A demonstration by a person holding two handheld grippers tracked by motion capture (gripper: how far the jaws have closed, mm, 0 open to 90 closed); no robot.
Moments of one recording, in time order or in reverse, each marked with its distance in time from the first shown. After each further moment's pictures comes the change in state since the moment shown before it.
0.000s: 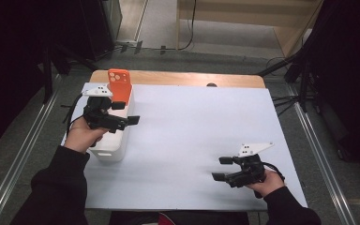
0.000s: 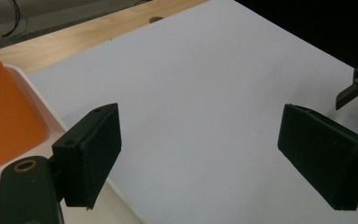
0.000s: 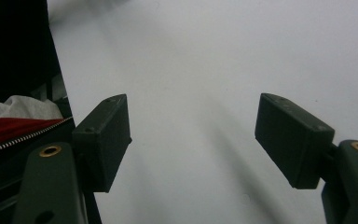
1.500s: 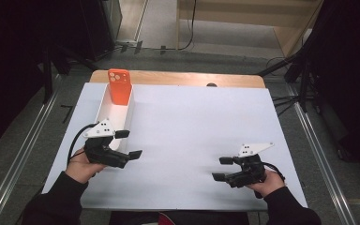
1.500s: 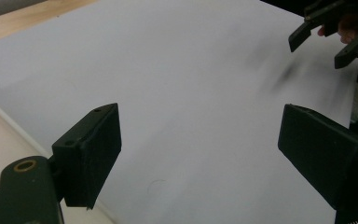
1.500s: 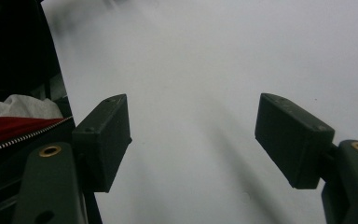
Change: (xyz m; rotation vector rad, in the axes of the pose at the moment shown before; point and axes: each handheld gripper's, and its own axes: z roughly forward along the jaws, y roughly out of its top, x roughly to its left) left arm -0.053 -0.064 -0.004 0.002 -0.054 0.118; right arm 0.000 0.000 0.000 0.005 -0.001 0.000
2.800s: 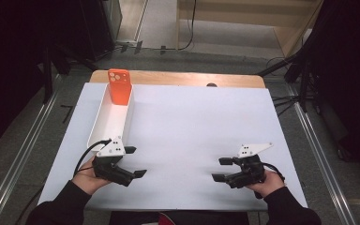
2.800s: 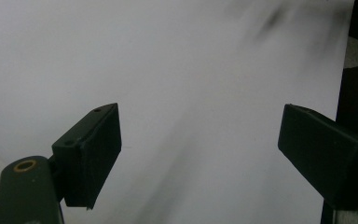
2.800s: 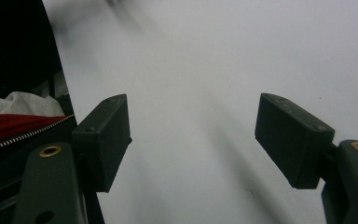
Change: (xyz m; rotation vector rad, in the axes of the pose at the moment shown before) left arm -0.021 -0.030 0.019 0.106 -0.052 0.083; right arm 0.001 0.000 0.001 0.008 0.004 -0.003
